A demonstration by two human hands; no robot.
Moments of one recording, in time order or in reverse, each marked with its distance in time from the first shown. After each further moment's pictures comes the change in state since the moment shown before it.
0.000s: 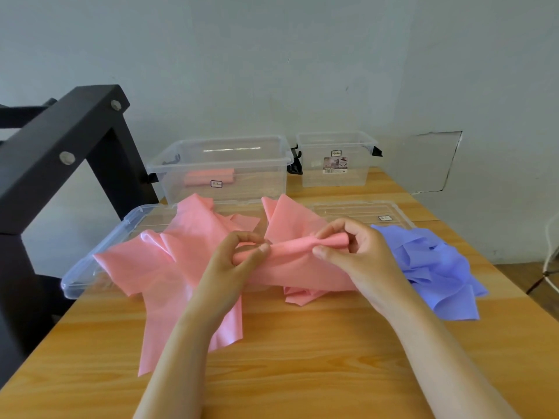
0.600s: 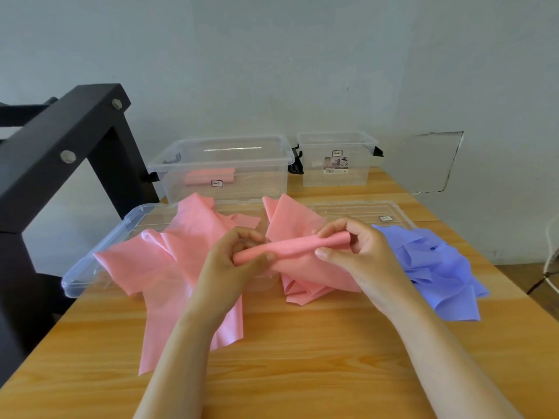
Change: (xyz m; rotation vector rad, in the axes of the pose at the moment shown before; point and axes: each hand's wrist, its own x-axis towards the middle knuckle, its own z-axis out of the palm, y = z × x) left_hand 0.000 0.005 0.003 -0.101 -0.001 0.079; right_hand 0.000 0.001 -0.002 0.047 -0.011 0.016
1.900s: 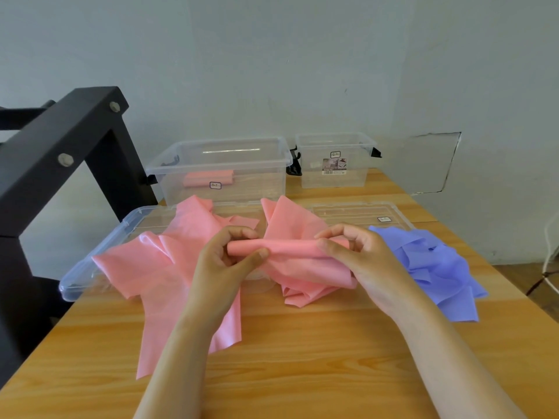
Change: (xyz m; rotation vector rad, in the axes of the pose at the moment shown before) left_hand 0.001 -0.001 -0.001 -0.071 0.042 0.093; right_hand 0.001 -0.003 -0.004 0.059 -0.028 0.111
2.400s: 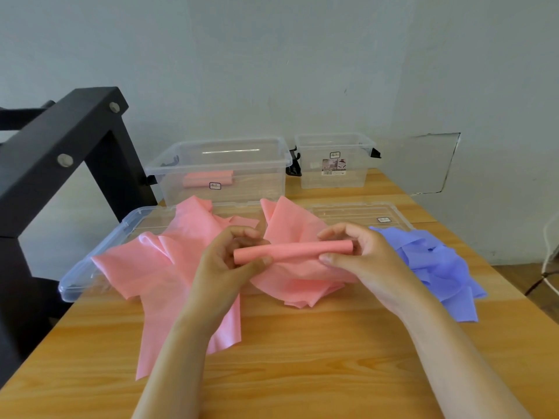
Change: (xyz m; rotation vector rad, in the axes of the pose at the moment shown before) left_hand -0.001 0.001 -0.001 -0.019 -0.055 -0.039; right_hand 0.003 0.006 -0.009 -0.112 -0.035 -0.003
